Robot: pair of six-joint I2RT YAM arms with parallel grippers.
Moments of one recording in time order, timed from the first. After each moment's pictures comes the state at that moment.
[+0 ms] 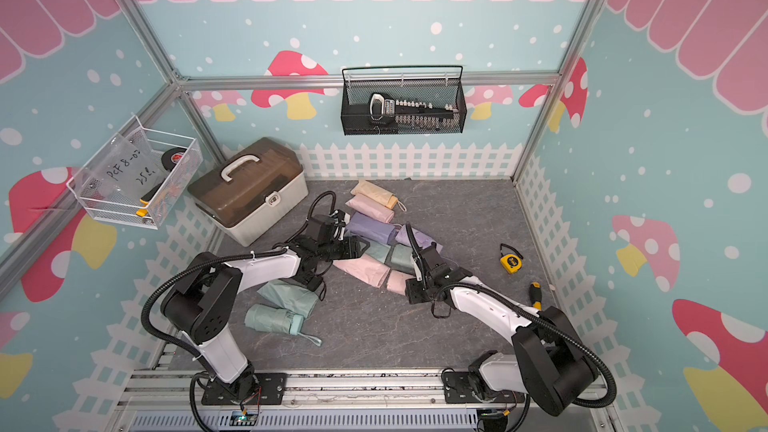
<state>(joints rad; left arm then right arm) -0.51 1.77 0.95 0.12 0.30 -0.56 0.55 1.30 0.67 -0.46 -0.10 0.35</state>
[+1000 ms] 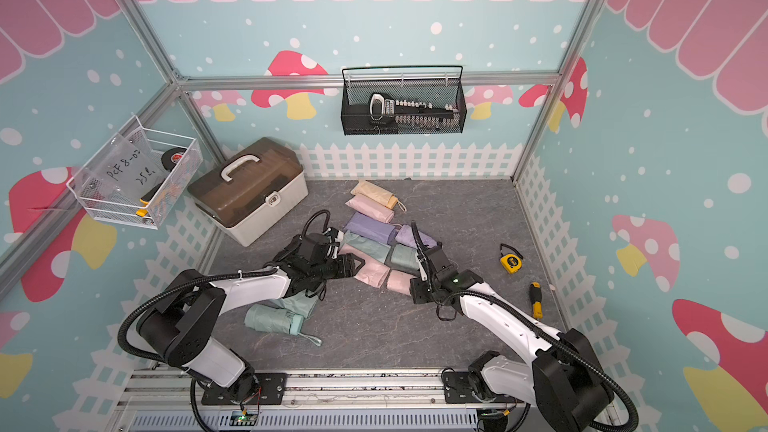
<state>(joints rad) -0.55 1.61 0.80 0.12 0.25 -0.63 0.55 1.18 0.69 -0.56 -0.04 0.33</state>
